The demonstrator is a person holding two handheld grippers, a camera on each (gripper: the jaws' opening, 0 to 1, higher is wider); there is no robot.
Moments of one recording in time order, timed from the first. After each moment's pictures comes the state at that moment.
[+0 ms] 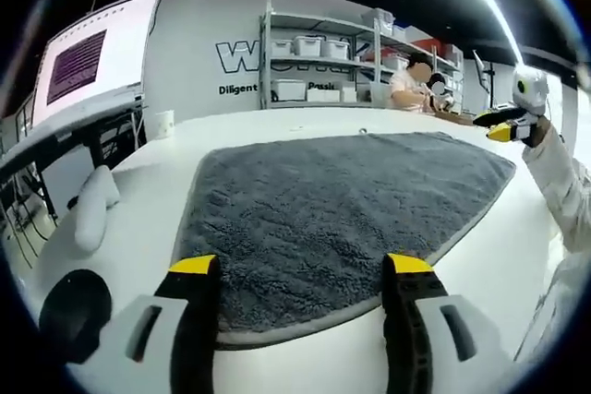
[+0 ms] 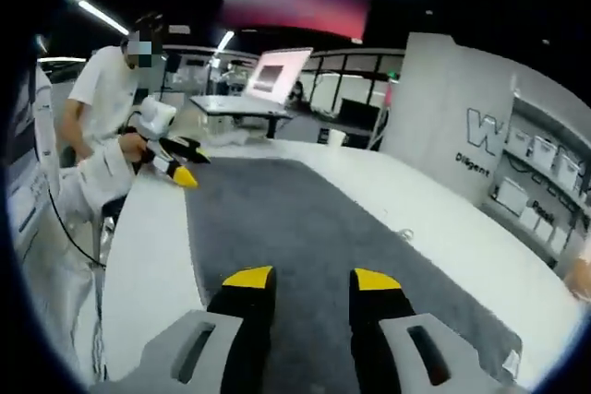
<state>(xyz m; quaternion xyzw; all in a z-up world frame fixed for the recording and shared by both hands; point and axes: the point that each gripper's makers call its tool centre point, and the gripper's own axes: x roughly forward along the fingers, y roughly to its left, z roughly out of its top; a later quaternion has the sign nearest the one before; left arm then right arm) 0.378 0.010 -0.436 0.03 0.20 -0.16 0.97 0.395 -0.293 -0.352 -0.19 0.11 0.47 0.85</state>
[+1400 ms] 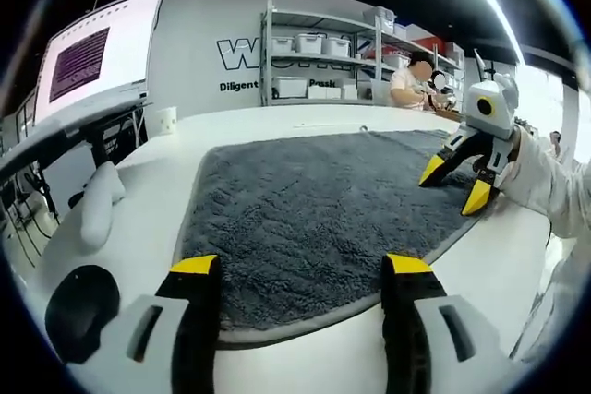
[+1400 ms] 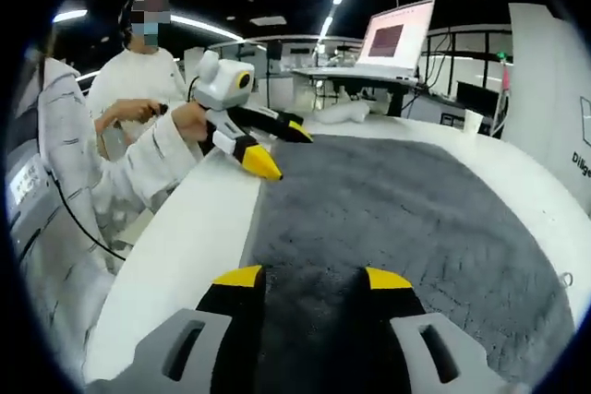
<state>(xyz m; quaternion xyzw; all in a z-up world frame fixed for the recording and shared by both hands) 0.373 0.016 -0.436 0.03 0.21 -0.16 0.96 0.366 -0.160 -0.441 -0.19 0.19 0.66 0.70</state>
